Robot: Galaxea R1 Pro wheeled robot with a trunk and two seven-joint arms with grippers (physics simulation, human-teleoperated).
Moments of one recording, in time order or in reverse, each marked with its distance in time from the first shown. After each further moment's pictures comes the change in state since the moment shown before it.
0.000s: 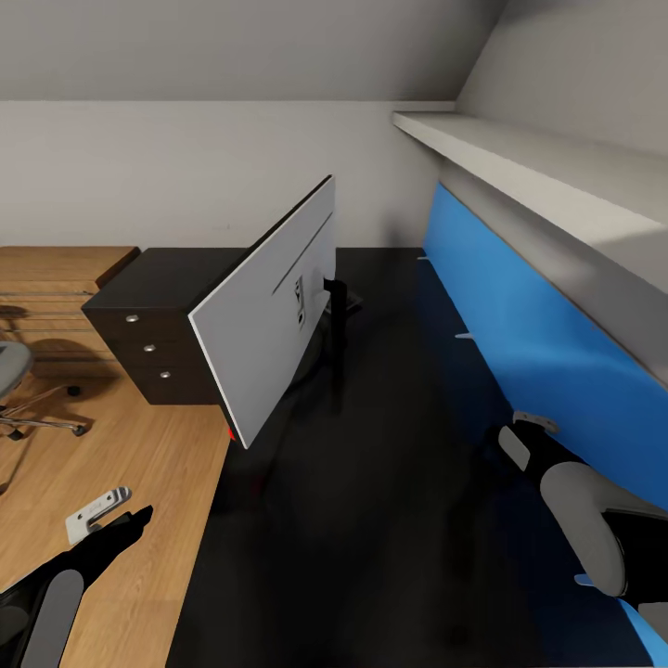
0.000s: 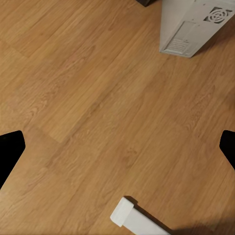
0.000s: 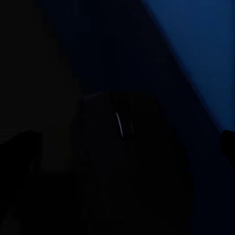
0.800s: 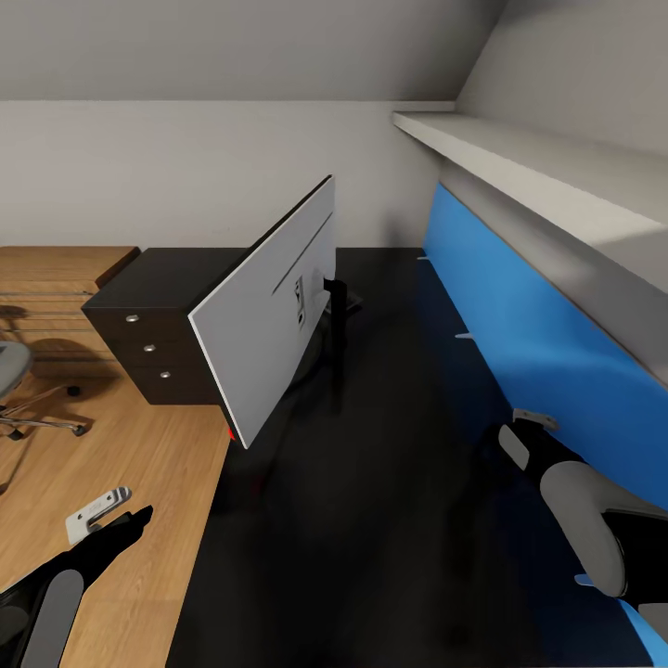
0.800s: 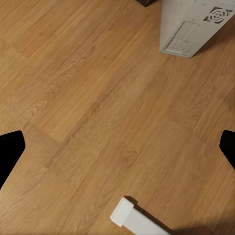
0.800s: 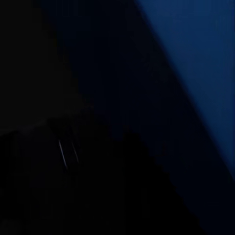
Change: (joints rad) left arm 0.000 0.000 0.000 0.000 0.000 0.000 0.000; right arm 0.000 0.000 0.009 -0.013 0.026 0.006 0.003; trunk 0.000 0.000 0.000
